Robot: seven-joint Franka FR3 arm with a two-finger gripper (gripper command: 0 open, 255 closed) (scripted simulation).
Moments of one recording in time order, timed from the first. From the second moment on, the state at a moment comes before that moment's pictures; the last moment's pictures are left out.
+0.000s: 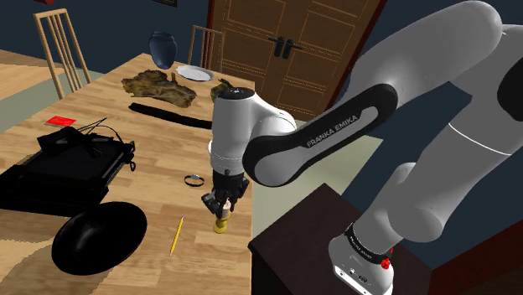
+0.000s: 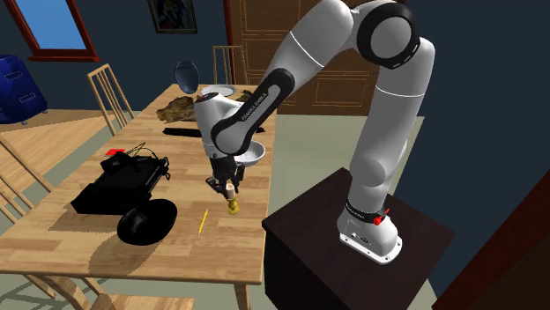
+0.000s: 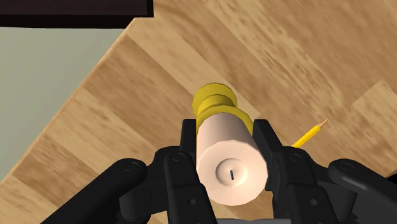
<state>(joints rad) 0.22 0.00 0.54 -2.42 0.07 2.32 0.71</state>
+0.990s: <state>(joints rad) 0.22 -0.15 0.52 -2.34 0.14 2.10 0.65</state>
